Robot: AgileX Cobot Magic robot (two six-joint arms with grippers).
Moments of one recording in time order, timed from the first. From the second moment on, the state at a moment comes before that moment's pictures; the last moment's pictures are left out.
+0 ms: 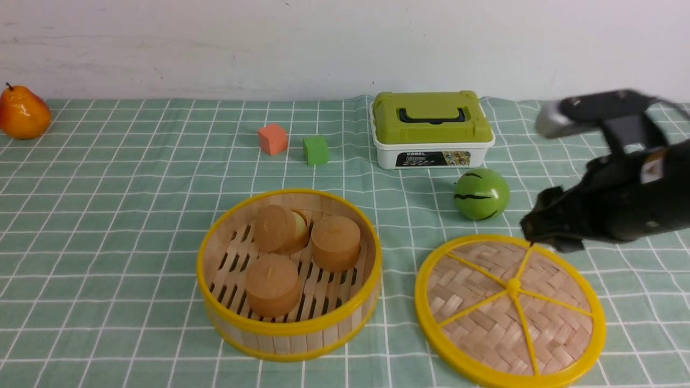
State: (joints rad) right arm 0.32 1.29 -1.03 0.13 0.65 0.02; left arm -0.05 -0.01 0.03 0.06 0.38 -0.23
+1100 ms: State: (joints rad) right arm 0.32 0.53 -0.79 -0.04 0.78 0.15; left arm -0.05 -0.01 0.03 0.06 0.38 -0.23
